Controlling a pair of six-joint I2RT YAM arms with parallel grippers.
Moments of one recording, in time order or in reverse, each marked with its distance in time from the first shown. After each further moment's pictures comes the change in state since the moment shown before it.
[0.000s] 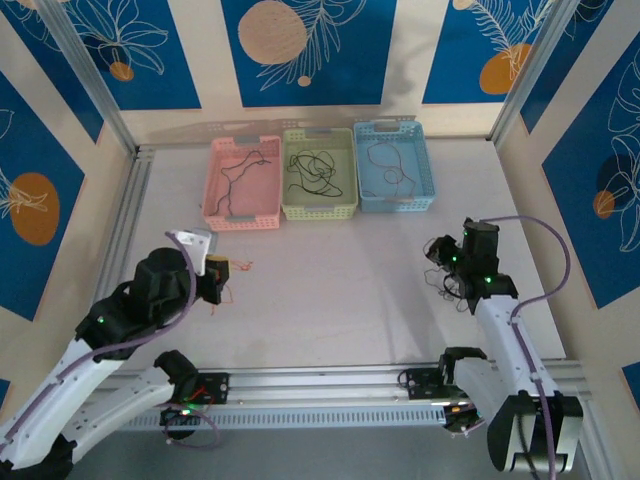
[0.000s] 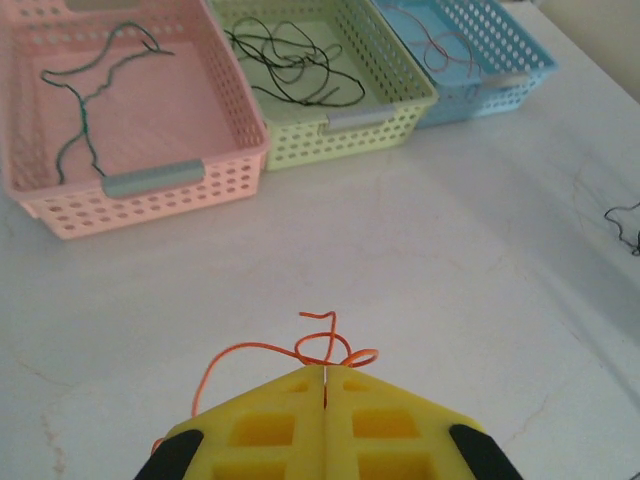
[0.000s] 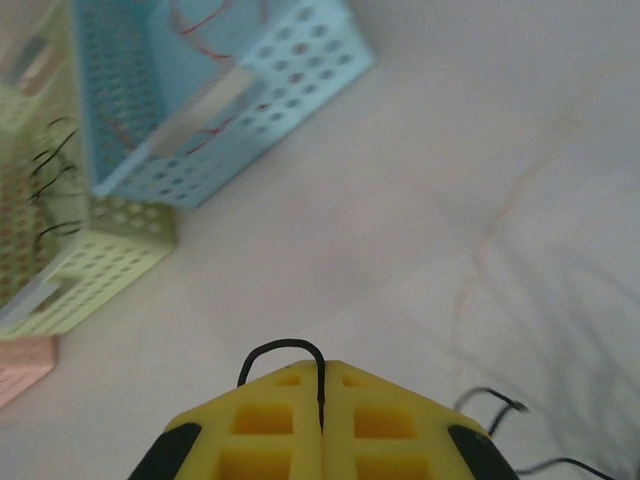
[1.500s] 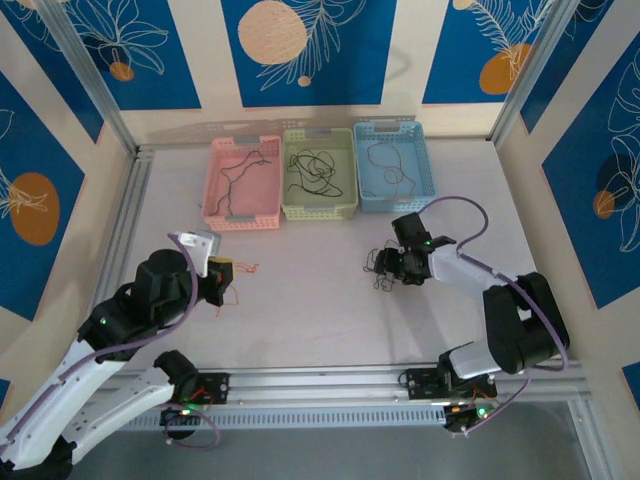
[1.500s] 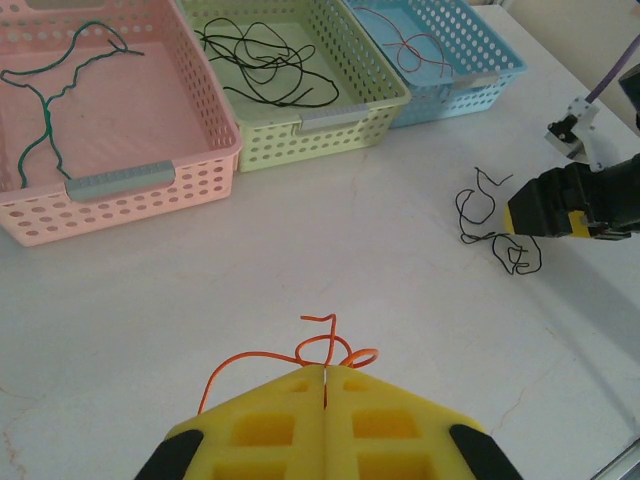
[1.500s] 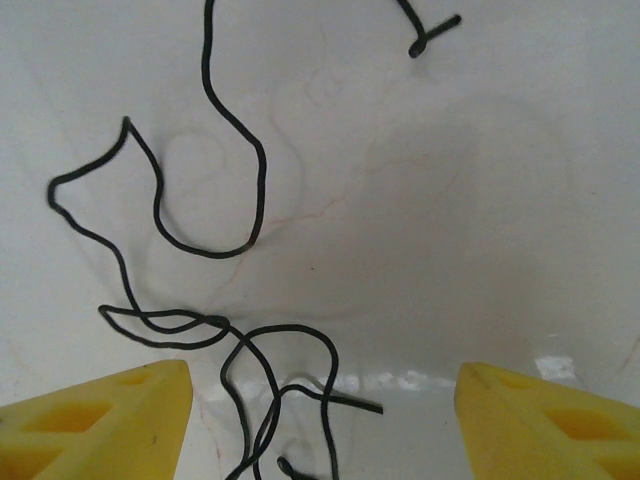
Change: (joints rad) left arm 0.000 -0.014 -0.021 0.031 0.041 0.000; right arm 0.372 0.567 0.152 -0.114 0.150 -0.042
